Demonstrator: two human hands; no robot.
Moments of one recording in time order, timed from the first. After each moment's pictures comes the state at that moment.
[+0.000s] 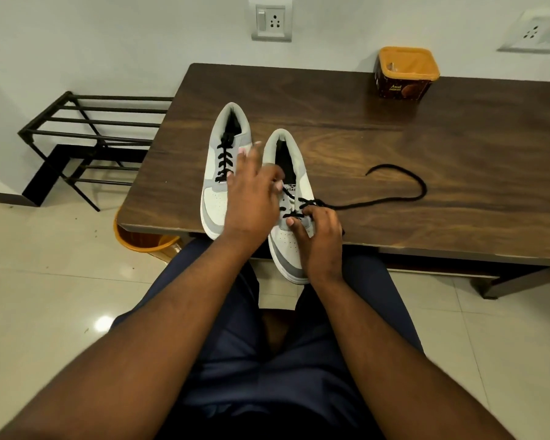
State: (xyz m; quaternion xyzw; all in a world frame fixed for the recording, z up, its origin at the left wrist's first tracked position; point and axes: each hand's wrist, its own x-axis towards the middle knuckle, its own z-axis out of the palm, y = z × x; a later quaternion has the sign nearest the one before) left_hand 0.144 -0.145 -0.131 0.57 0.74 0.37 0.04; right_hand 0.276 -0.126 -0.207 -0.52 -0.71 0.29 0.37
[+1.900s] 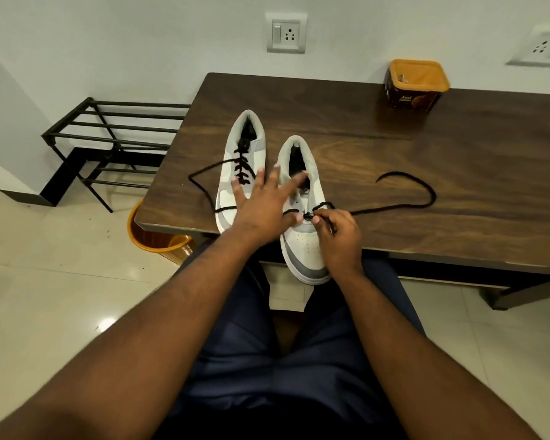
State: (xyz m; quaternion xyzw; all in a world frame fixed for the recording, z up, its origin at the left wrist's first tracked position) left_hand 0.132 -0.151 -0.125 0.62 0.77 0.11 0.11; right_hand 0.284 -0.115 -0.191 -0.48 -0.69 0.35 0.41
